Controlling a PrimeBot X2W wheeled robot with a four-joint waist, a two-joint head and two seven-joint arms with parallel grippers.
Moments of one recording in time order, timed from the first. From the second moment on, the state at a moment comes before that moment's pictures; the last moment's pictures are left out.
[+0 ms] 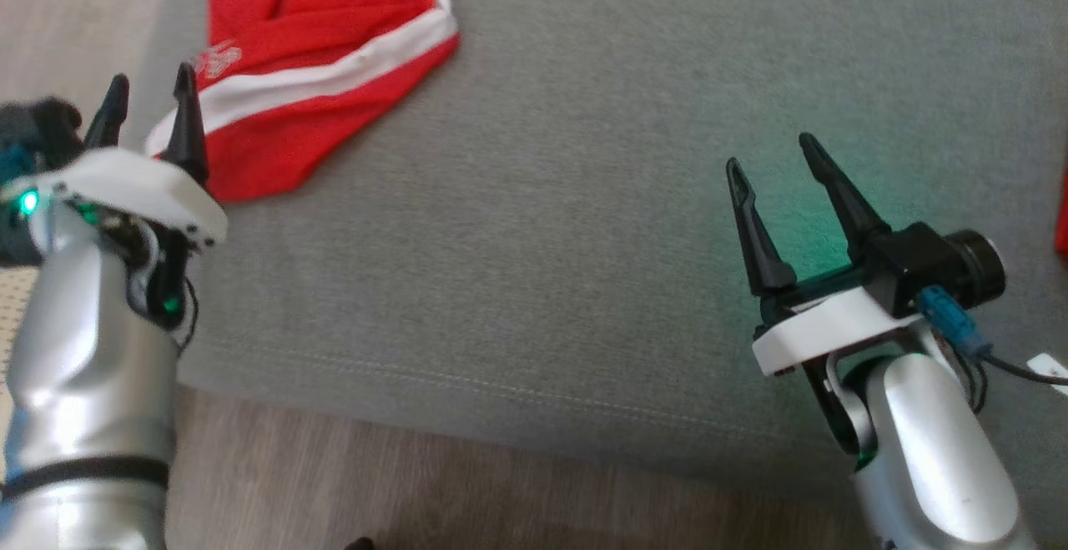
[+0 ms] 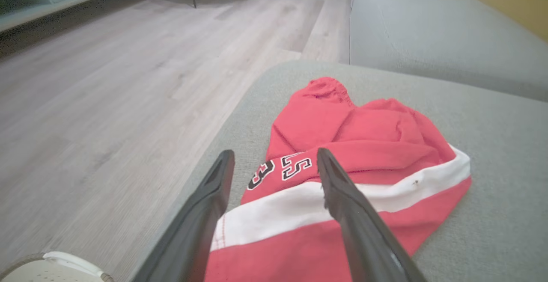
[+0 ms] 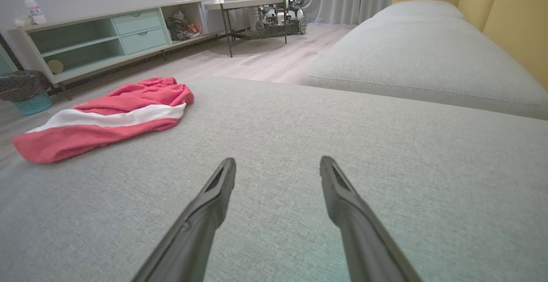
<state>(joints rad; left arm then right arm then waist) -0.64 0.17 0.02 0.71 -0.25 -0.10 -0.16 -0.26 -0.06 0.13 0.13 0.04 0.13 -0.18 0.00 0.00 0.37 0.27</state>
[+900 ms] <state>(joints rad) -0.96 0.26 -0.25 1.13 -0.44 -0.13 -0.07 -0.31 -0.07 0.13 0.05 0.02 0.13 -0.15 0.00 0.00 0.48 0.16</state>
